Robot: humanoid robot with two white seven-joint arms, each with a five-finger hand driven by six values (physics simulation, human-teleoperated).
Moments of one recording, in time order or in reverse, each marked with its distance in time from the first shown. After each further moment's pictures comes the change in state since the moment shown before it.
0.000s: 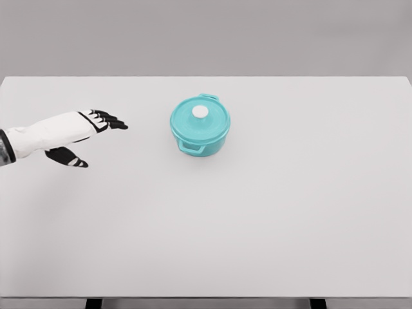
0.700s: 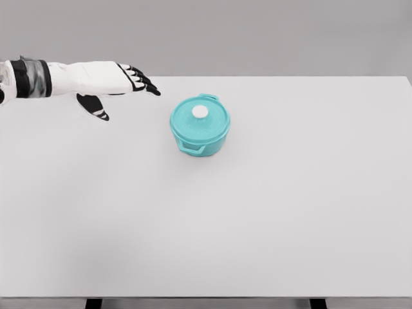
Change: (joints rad) left arm -0.598 -0.051 -0.537 0.188 0.021 0.000 -0.037; right arm 0.017 0.000 0.000 0.009 0.001 0.001 -0.002
